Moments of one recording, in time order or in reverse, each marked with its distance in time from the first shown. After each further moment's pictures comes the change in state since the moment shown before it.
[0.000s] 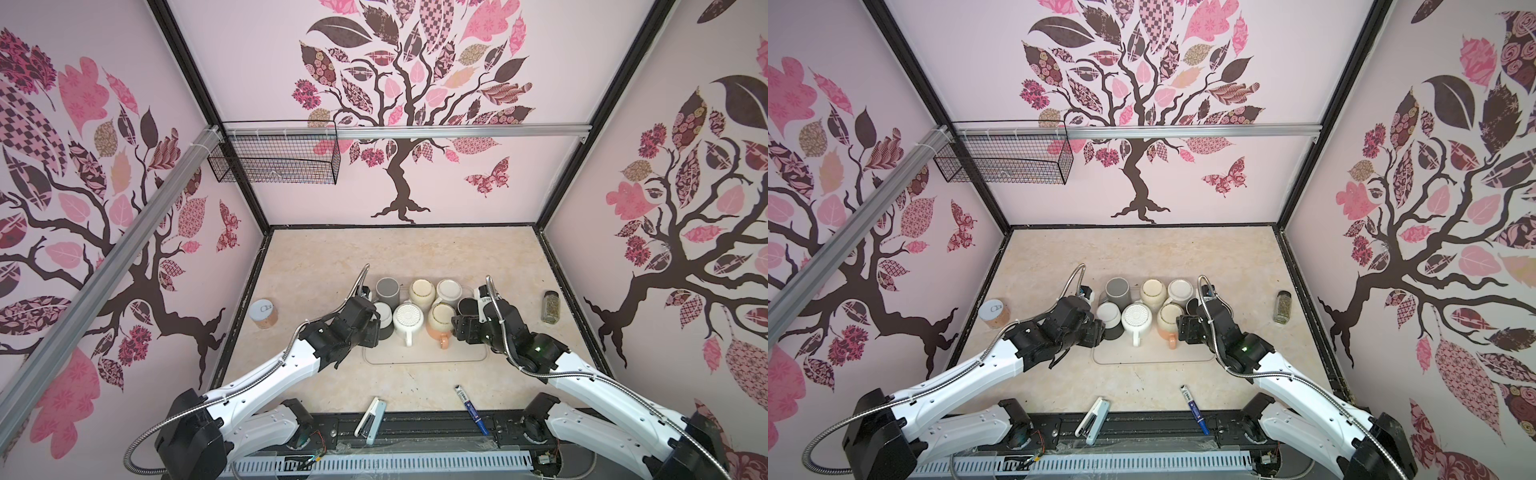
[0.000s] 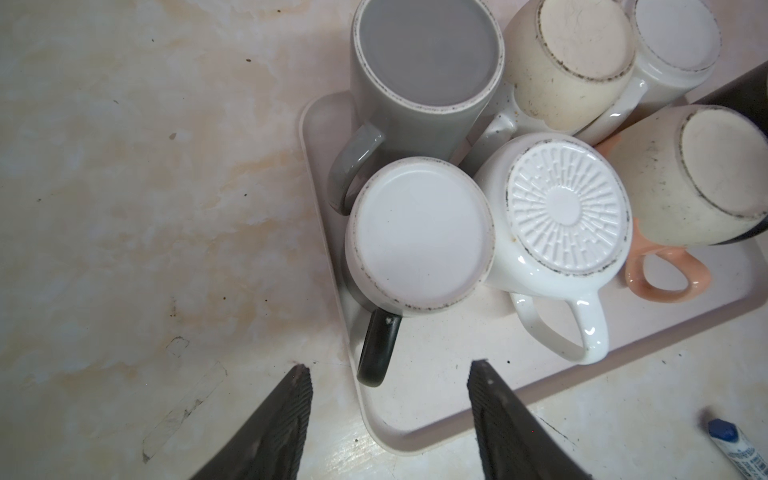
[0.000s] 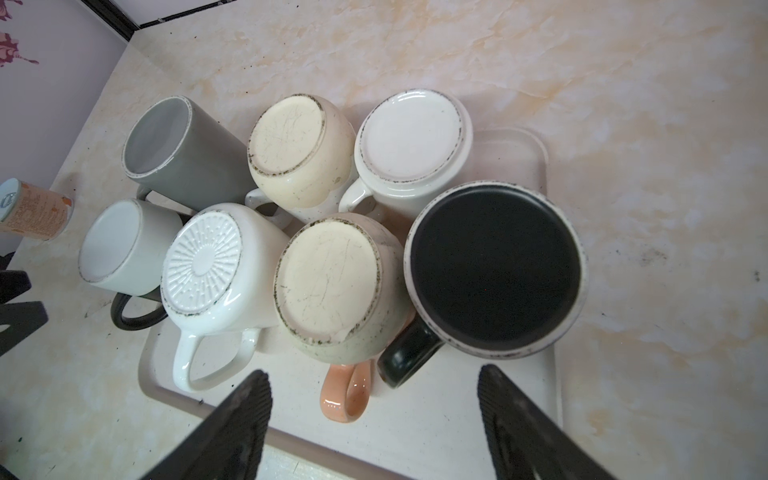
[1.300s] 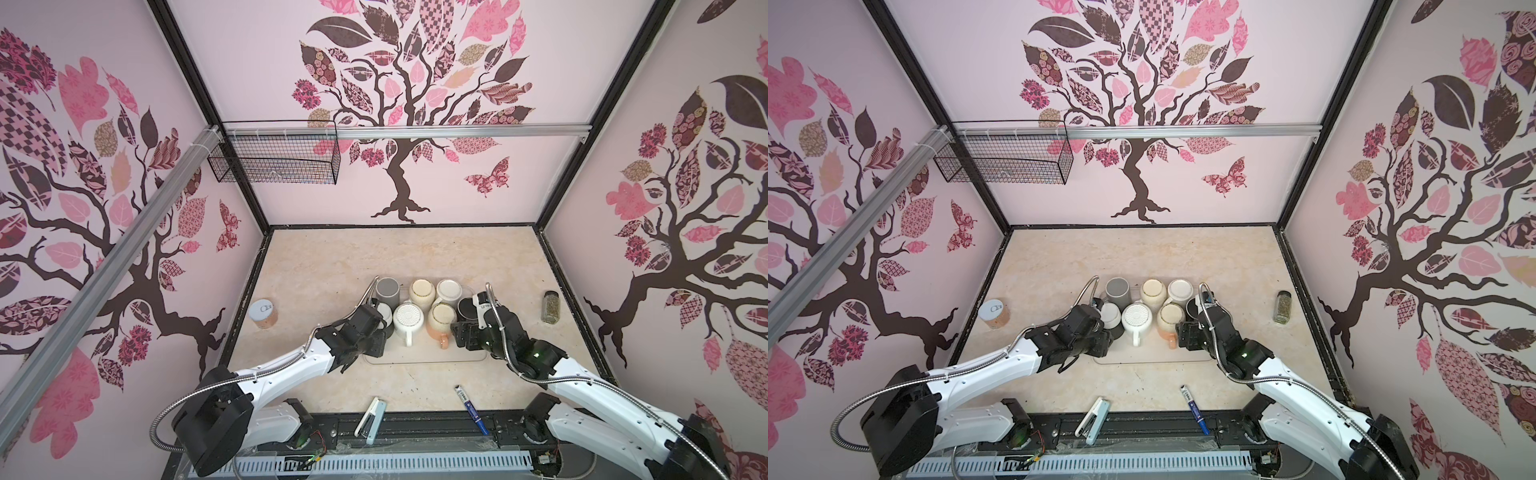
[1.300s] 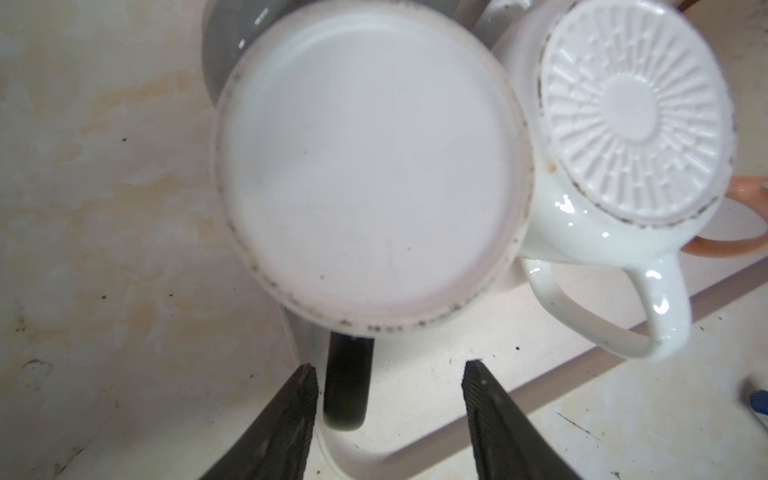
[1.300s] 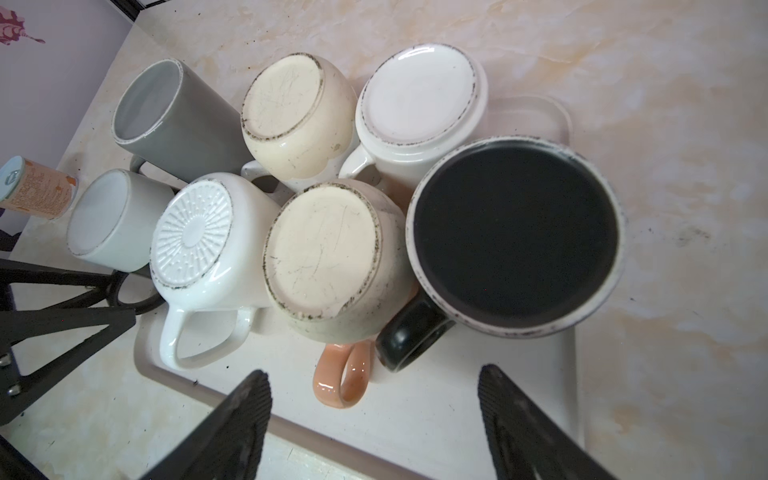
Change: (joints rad) left arm -0.016 0.130 -0.107 0.149 0.064 -0.001; right arm 0.000 -0.020 -0.084 0.066 -0.039 0.000
